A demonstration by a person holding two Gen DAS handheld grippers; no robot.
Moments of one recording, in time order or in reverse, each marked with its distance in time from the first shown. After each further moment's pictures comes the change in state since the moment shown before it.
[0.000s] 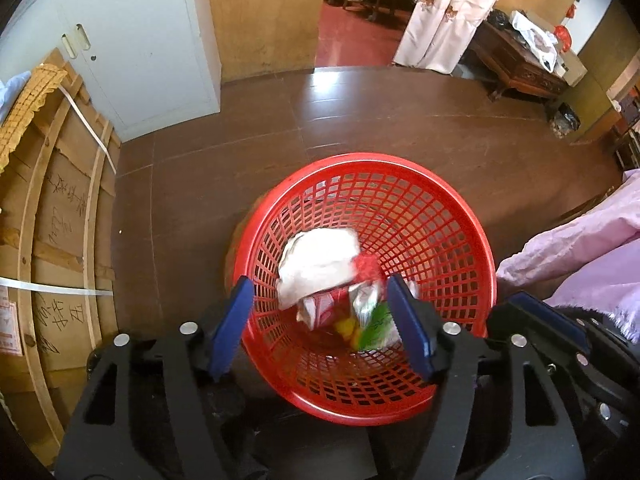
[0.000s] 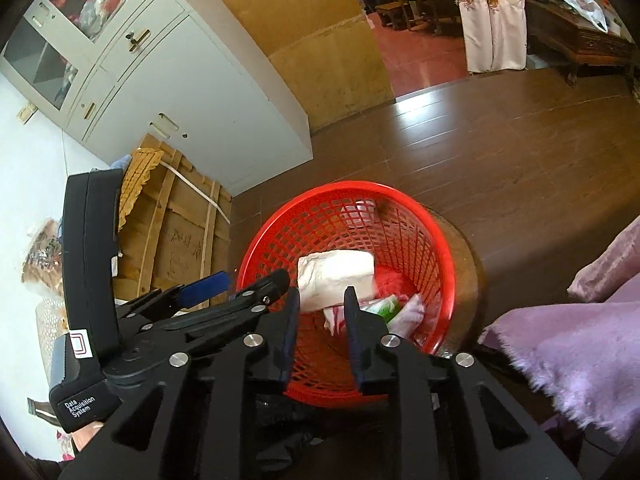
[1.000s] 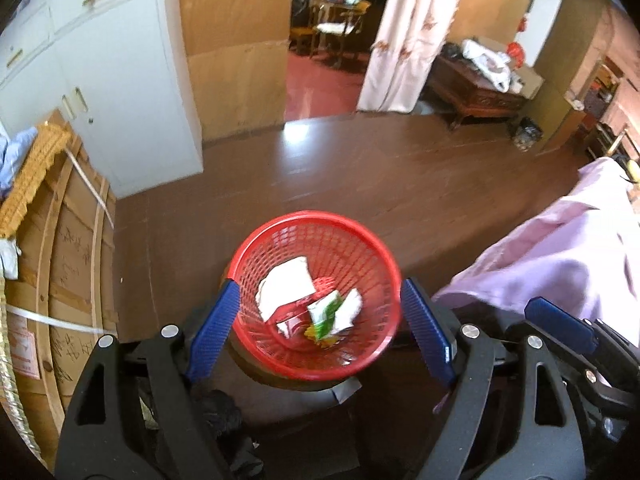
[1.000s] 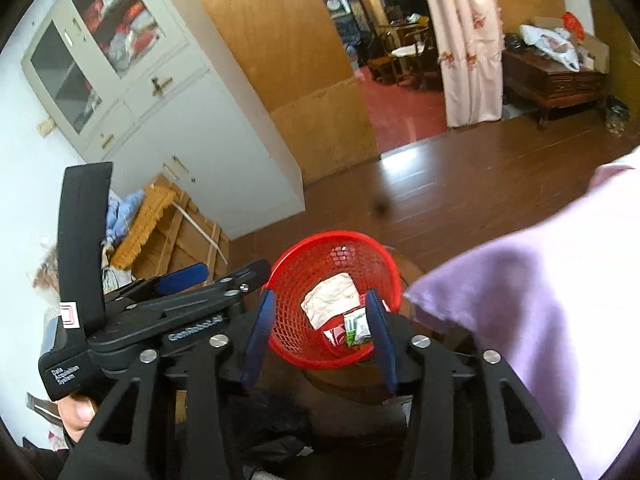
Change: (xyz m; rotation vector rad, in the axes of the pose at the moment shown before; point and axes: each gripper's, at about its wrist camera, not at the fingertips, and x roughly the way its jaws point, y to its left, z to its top) left arm -0.131 -0.050 -0.019 0.106 -0.205 -0.062; right arm -0.145 0.007 -0.037 -0.024 -0.214 -0.057
